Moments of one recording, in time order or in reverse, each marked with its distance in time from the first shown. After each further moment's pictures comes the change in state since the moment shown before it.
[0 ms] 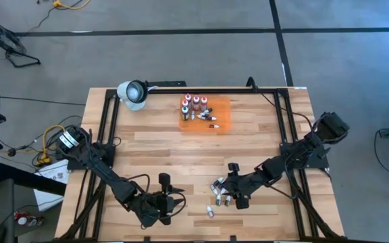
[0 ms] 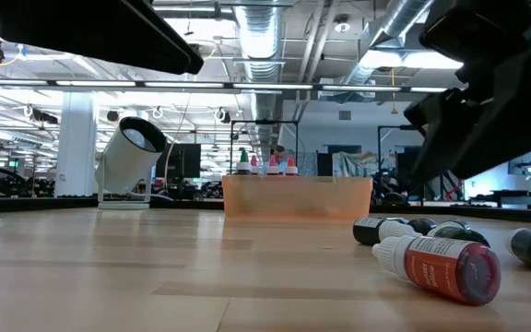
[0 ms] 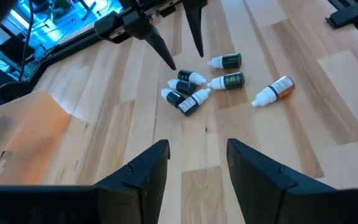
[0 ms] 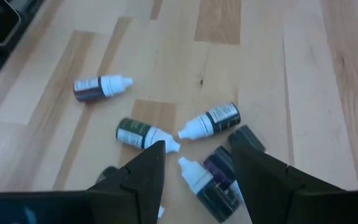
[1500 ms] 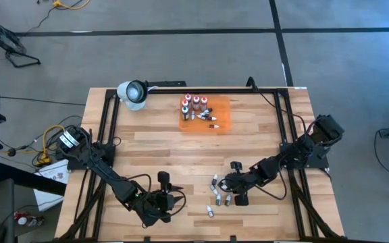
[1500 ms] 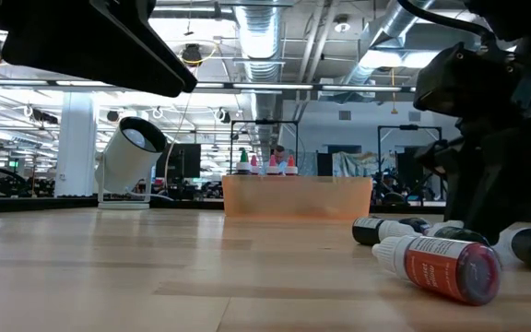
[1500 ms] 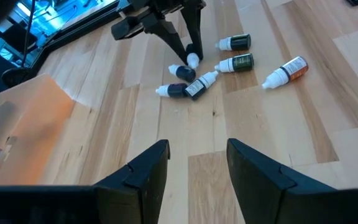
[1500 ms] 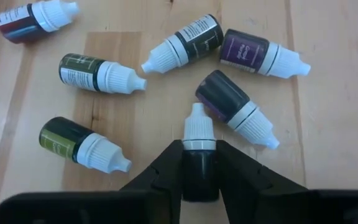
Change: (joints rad) left arm 0.008 -0.001 0.000 -0.077 -0.002 -0.047; right arm -0.054 0.078 0.002 -0.127 -0.073 0.111
